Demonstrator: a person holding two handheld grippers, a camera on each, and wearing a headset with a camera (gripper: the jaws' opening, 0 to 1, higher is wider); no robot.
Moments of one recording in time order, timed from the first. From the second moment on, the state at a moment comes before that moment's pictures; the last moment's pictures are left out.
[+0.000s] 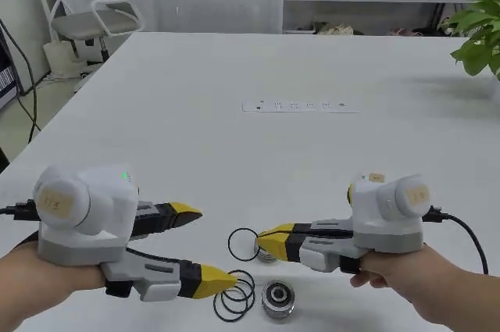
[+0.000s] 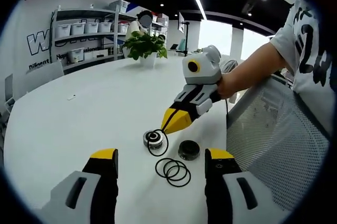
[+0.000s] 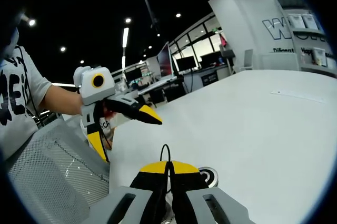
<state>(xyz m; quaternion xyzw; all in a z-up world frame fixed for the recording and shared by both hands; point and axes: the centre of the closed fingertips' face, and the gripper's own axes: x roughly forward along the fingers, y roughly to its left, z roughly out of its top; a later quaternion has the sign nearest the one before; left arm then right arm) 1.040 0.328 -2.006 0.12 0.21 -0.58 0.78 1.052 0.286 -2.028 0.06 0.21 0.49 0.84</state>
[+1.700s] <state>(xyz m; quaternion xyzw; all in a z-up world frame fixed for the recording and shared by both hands) 1.039 0.357 -2.021 0.13 0.23 -0.56 0.78 1.050 0.298 -2.066 0.02 0.28 0.50 0.82</state>
